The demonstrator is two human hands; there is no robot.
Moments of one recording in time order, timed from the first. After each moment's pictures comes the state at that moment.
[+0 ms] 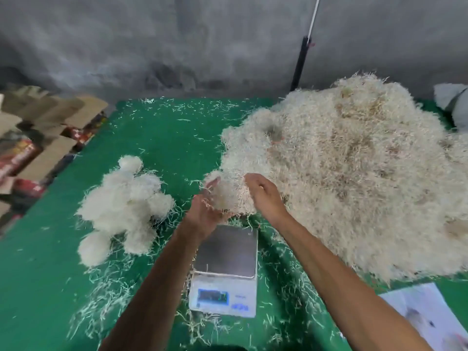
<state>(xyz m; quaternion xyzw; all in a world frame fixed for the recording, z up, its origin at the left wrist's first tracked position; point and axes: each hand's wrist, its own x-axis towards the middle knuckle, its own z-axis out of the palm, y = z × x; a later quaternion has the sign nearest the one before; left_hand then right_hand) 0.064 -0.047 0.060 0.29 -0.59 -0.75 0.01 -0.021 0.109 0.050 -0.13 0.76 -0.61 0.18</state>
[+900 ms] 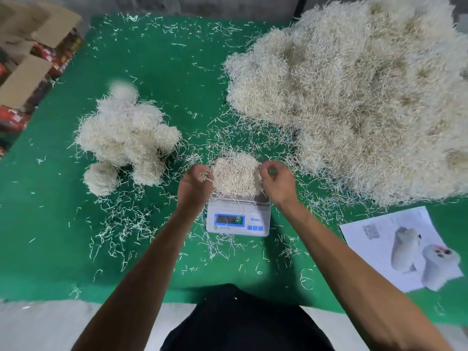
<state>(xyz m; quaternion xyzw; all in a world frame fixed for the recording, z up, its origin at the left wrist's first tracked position) 0.186 -0.093 -0.047 0.27 -0.86 -0.42 0.11 0.092 0.119 -0.049 -0.09 0.87 -0.47 0.10</state>
